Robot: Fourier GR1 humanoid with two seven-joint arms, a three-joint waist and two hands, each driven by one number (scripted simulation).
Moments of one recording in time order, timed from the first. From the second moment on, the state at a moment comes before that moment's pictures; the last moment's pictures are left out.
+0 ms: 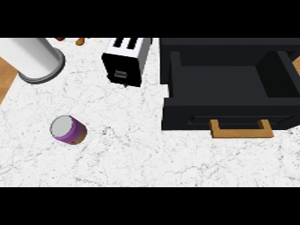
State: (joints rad) left arm 0.18 0.31 0.44 -2.12 0.63 -0.26 0.47; right arm 0.35 -0.11 -0.35 -2.14 -0.25 0.18 0.08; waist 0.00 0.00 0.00
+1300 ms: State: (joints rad) left arm 0.01 0.18 0.29 -1.74 0.40 -0.25 0.32; right arm 0.43 -0.10 -0.58 -2.13 -0.40 0.41 0.07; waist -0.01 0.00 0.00
